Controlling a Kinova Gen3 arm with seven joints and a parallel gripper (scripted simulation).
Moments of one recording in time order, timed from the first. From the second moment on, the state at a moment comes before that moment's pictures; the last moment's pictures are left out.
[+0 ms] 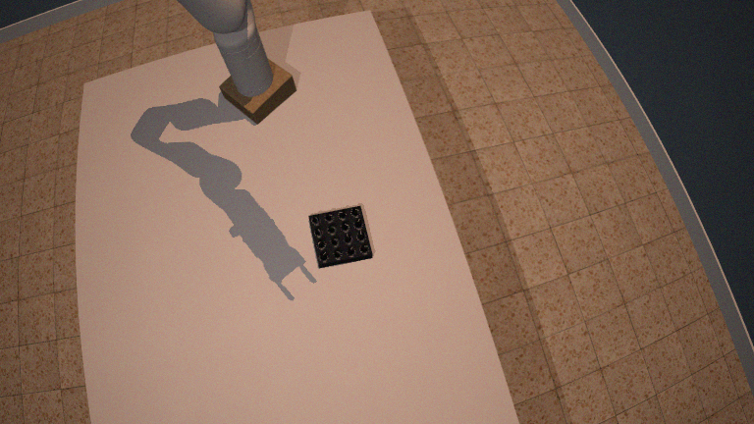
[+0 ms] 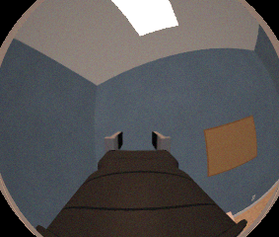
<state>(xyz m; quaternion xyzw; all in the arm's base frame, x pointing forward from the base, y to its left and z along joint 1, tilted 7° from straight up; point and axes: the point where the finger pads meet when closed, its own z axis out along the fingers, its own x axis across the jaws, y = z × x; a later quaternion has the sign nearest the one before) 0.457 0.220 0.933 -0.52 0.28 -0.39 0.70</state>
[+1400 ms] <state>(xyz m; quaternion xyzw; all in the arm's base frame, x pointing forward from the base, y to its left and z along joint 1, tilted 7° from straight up) 0.488 0.305 0.807 -0.61 0.32 -0.36 0.63</state>
